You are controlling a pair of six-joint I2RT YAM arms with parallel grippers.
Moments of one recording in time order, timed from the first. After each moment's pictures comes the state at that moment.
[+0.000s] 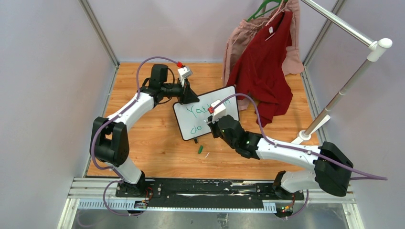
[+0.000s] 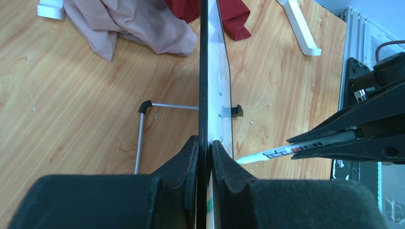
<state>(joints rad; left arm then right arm) -0.30 1.63 1.21 -0.16 0.95 0.16 1.03 1.28 0.74 0.18 0.40 0.11</state>
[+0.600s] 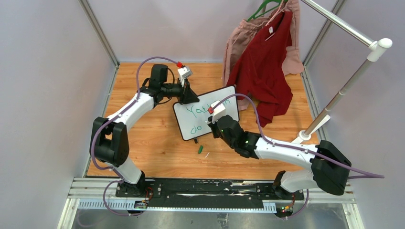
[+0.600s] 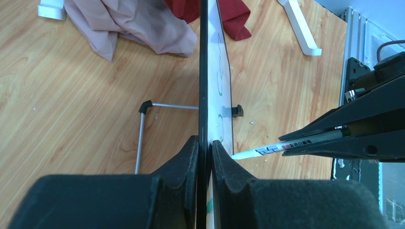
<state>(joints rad) -0.30 1.62 1.21 -0.15 0.95 0.16 1.02 1.30 0.73 0.18 0.41 0.12</state>
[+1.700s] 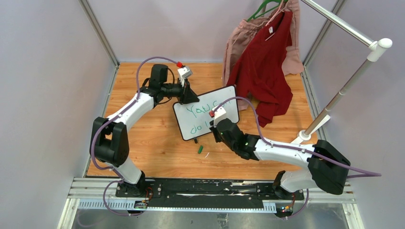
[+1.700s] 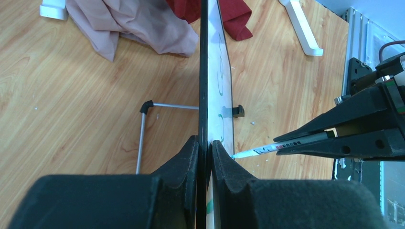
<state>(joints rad) -0.30 1.62 1.20 -0.15 0.94 0.16 1.02 1.31 0.68 0.15 0.40 0.16</state>
